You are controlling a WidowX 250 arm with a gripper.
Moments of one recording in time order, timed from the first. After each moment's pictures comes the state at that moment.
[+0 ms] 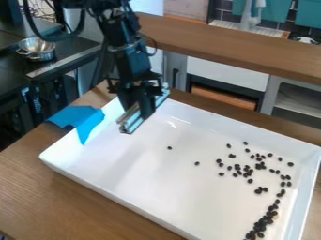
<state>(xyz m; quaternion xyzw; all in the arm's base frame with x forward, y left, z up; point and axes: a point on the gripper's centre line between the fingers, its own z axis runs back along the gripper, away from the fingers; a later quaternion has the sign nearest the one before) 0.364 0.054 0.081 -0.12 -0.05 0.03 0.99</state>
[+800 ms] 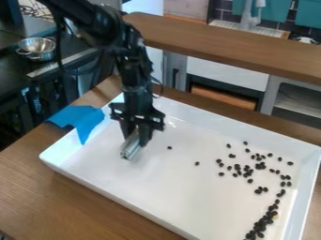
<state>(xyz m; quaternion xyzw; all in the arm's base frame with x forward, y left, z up) 0.379 0.052 0.008 -0.02 -0.04 0.05 1.00</state>
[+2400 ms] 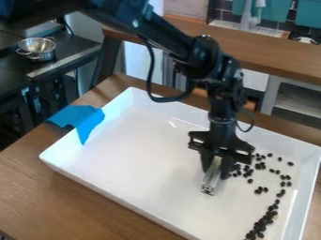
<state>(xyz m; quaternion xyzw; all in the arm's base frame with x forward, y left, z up) 0.399 -0.100 -0.005 -0.05 -0.04 0.02 1.00</state>
